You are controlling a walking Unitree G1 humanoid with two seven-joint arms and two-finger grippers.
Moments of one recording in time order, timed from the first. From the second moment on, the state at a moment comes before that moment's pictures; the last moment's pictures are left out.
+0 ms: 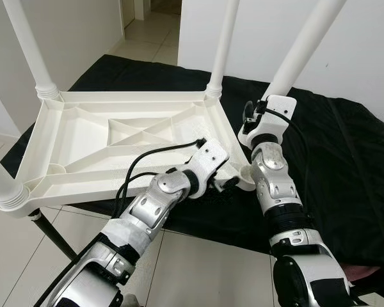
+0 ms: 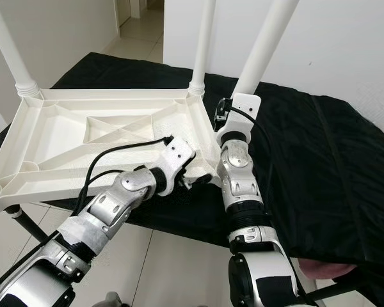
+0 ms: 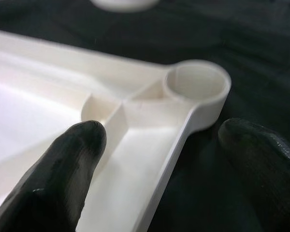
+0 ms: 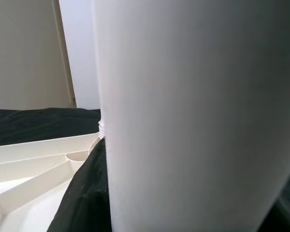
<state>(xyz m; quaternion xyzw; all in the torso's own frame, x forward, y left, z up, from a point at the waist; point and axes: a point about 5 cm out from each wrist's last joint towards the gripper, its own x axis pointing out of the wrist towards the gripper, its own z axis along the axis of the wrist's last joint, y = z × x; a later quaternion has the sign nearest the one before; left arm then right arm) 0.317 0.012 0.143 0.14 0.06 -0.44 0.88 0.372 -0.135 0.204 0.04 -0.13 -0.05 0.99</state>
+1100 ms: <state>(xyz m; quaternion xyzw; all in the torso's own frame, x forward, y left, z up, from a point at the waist) 0.322 0.013 0.143 0.18 0.05 -0.43 0.88 0.374 -0.133 0.205 0.03 -0.13 -0.05 0.99</state>
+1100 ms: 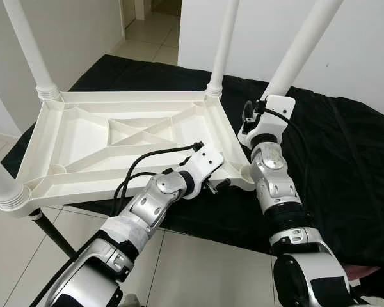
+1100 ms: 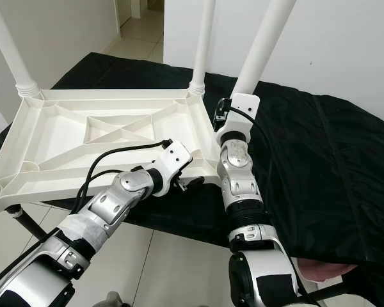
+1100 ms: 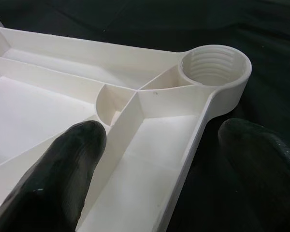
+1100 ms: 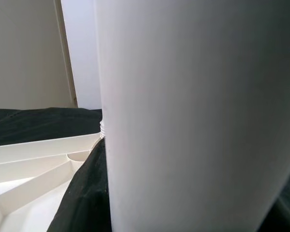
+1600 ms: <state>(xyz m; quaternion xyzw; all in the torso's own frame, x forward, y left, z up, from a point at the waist) 0.323 0.016 0.135 0.18 0.07 -0.43 0.88 0.375 -0.132 0.206 0.03 -0.14 -0.05 0.99</state>
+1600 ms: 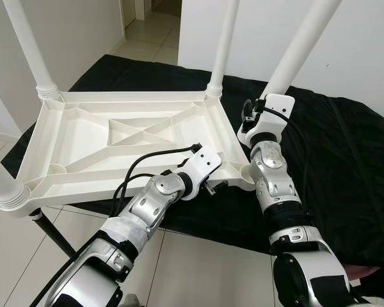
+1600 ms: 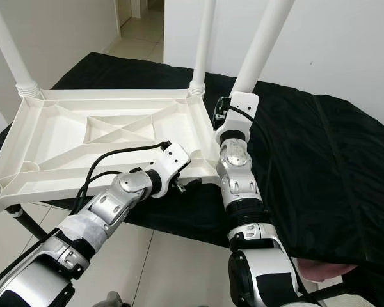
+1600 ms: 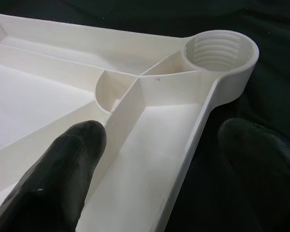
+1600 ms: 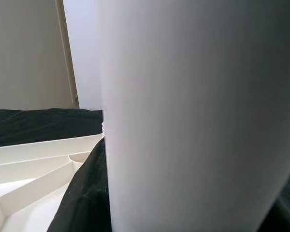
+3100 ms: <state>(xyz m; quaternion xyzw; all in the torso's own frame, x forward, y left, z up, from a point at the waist) 0.318 0.087 0.122 0.30 0.10 -0.55 0.77 0.377 -0.133 0.206 0.04 -0.13 -0.05 0.99</state>
